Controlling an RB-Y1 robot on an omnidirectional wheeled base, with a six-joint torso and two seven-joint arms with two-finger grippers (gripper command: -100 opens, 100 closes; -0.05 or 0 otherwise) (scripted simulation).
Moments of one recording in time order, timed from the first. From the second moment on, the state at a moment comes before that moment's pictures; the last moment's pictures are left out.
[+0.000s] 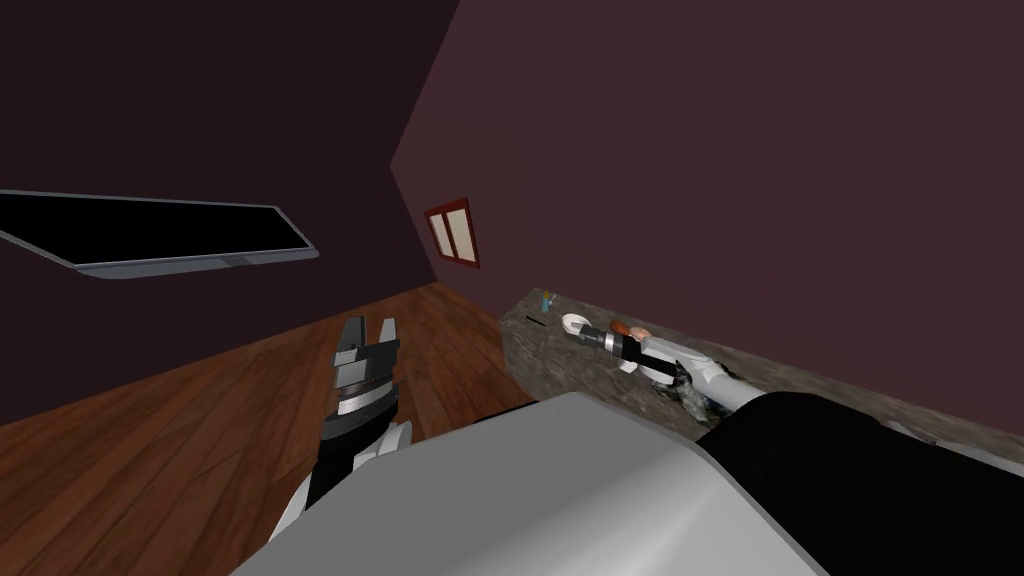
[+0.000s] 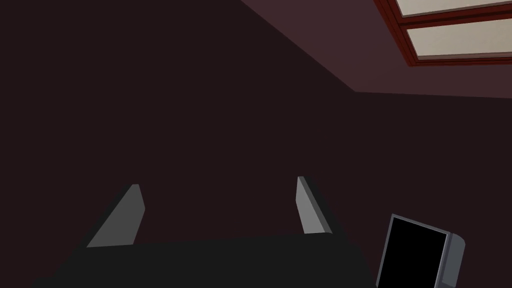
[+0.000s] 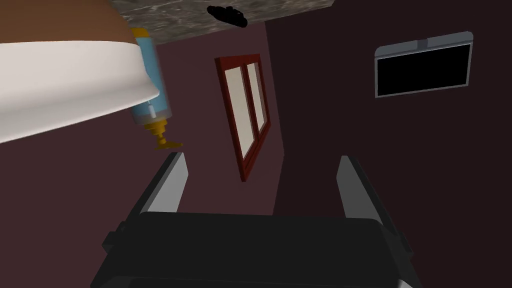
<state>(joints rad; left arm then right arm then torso) 0.54 -0.01 0.03 -2.26 -0.11 -0.61 0.02 0.43 -1.11 0.07 -1.61 0.35 -0.67 0.19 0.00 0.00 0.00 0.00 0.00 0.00</state>
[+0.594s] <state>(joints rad) 0.54 -0.01 0.03 -2.26 -0.11 -0.61 0.02 0.46 -1.30 0.12 -1.49 0.43 -0.69 0.19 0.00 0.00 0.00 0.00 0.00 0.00</state>
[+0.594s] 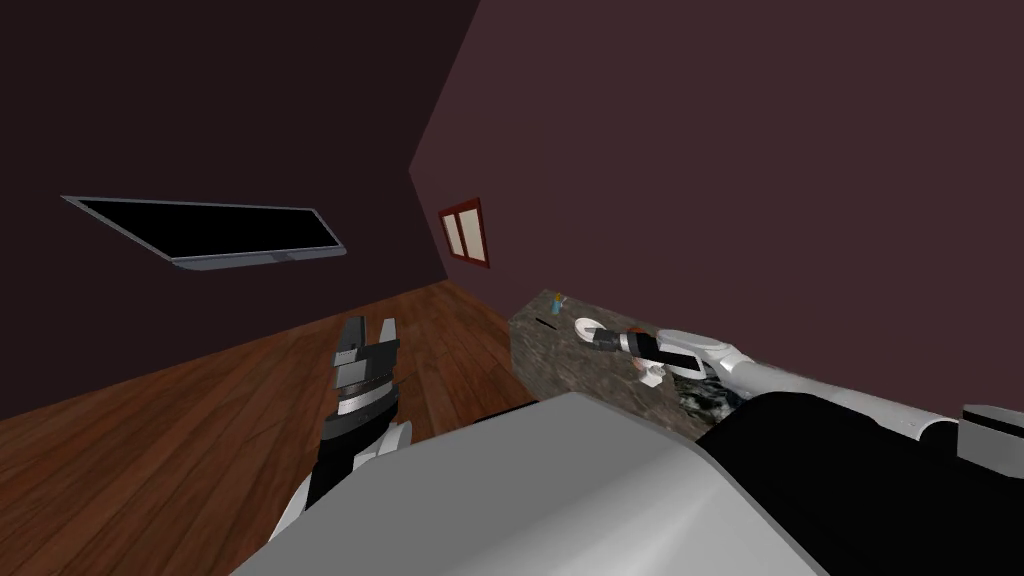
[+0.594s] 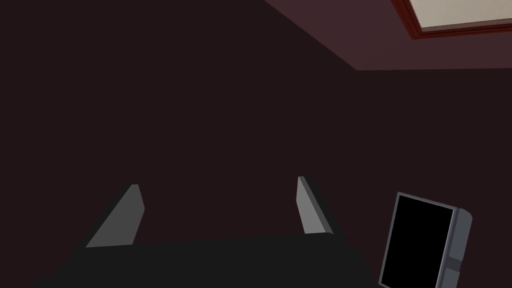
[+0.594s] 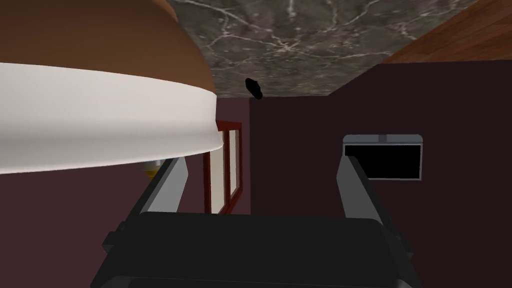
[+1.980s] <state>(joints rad) 0.54 -0.01 0.03 -2.26 -0.11 -0.61 0.02 0.53 -1.68 0.30 -1.22 0.64 -0.76 0.20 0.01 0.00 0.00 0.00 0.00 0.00</state>
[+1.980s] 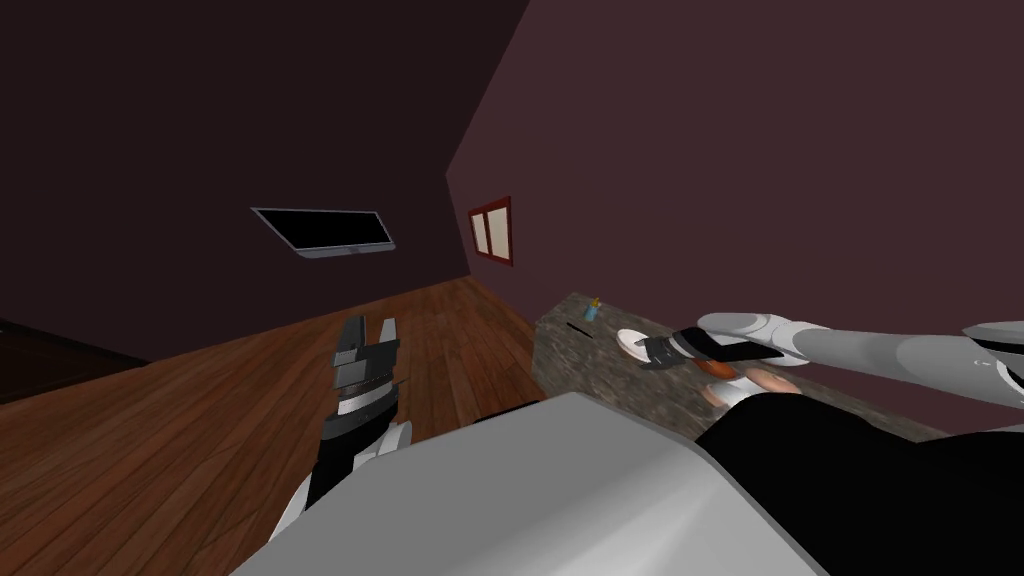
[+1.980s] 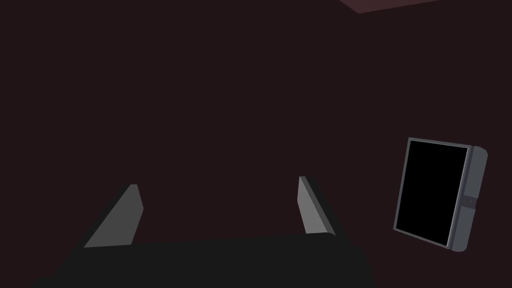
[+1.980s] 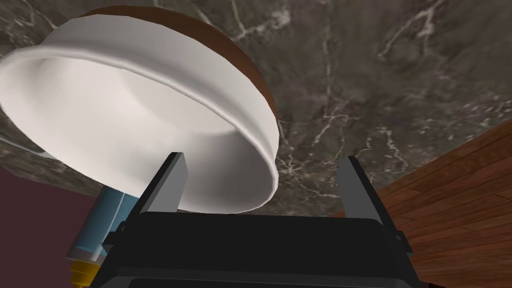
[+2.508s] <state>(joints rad) 0.54 0.00 0.03 -2.26 -0.11 -0.61 0.02 0.53 -1.62 0.32 -1.20 0.66 -0.73 0.23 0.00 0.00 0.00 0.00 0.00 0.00</state>
